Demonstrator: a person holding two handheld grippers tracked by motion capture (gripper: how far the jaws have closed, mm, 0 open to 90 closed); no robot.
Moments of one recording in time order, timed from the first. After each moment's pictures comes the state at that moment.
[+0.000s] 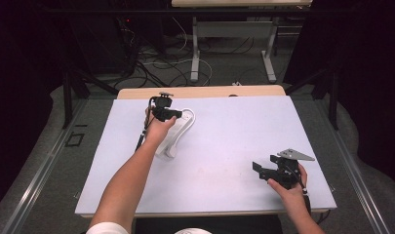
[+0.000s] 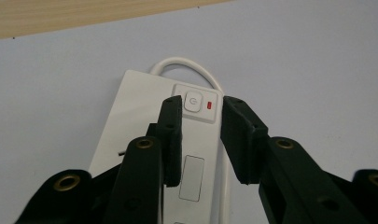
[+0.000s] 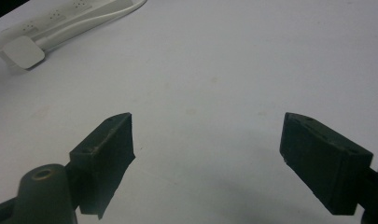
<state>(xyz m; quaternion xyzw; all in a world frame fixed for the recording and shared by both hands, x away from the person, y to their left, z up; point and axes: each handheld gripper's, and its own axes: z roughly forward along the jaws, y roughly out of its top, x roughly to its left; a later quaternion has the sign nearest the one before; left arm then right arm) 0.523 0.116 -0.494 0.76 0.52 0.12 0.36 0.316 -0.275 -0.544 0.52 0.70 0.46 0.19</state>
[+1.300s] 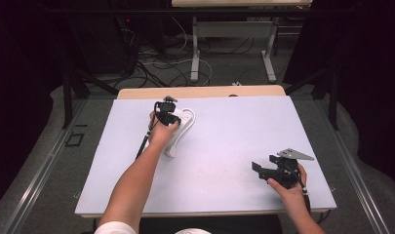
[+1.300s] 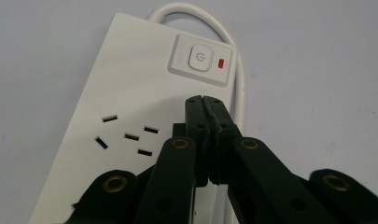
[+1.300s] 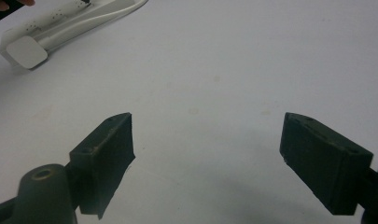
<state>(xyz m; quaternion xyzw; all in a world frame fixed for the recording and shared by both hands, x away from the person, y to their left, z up) 0.528 0.106 -0.517 0.78 0.55 0.09 0.30 0.318 -0.275 -0.545 0.51 0.70 0.46 0.19</state>
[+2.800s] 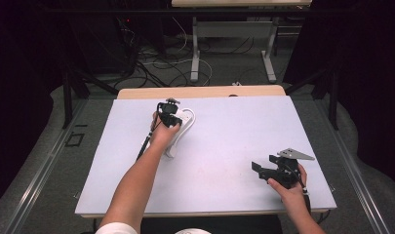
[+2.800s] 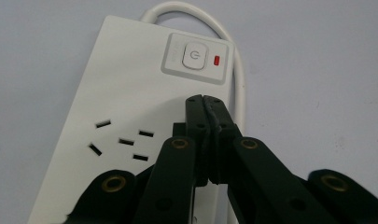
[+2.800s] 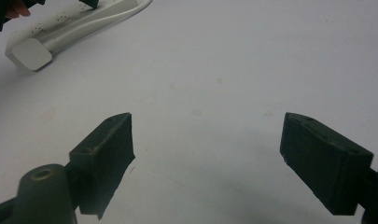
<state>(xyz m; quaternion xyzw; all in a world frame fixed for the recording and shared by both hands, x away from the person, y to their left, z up) 0.527 0.100 -0.522 0.79 0.52 0.11 0.29 0.317 -0.275 -0.544 0.51 0.70 0.47 0.18</state>
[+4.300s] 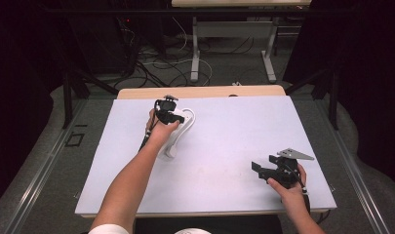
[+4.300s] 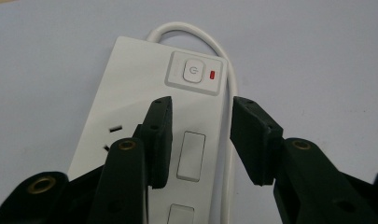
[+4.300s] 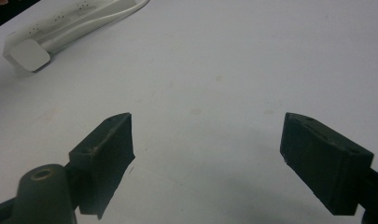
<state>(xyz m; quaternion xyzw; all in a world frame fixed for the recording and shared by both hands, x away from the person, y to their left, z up) 0.521 0.105 -0.503 0.79 0.53 0.12 0.30 0.318 -0.275 -0.546 0.52 0.69 0.46 0.18</state>
